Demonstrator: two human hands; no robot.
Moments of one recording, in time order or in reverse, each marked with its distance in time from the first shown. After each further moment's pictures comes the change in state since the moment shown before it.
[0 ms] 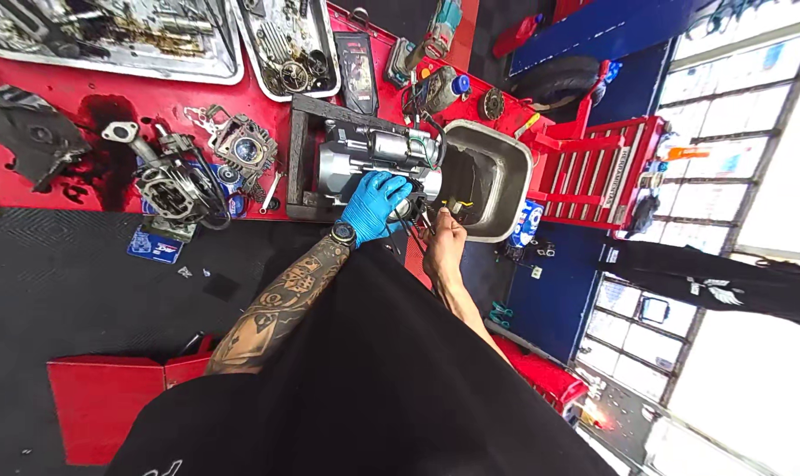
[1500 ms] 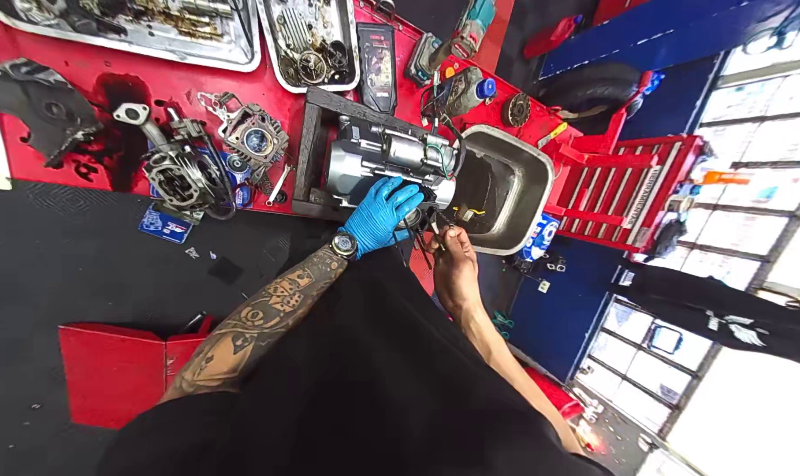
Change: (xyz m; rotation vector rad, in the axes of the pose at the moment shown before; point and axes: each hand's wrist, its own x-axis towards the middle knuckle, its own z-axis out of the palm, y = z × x) left_hand -0.006 0.008 -0.002 -0.020 0.030 -0.021; right_hand -0.003 -0.009 -0.029 0.207 -0.331 0.110
